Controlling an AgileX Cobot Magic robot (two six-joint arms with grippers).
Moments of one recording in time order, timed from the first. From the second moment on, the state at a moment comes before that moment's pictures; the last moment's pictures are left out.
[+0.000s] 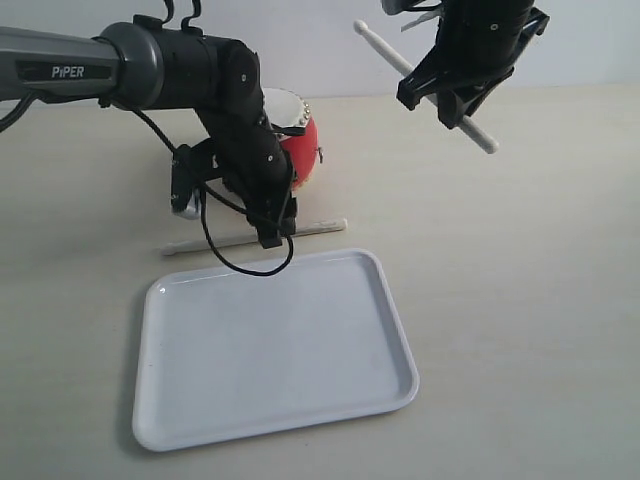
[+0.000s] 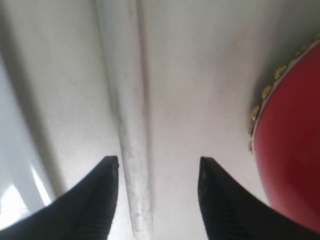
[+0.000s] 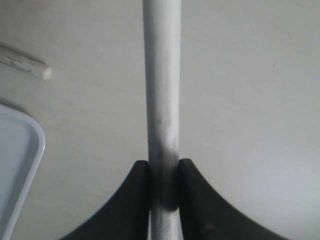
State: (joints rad) left arm -0.58 2.29 -1.72 -0.12 0.80 -2.12; right arm 0.37 2.01 -1.78 -0.08 1.19 -0.21
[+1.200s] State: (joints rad) left arm -0.58 2.28 -1.73 -0.09 0.93 -2.05; right arm 0.37 2.01 -1.78 -0.08 1.18 -0.21
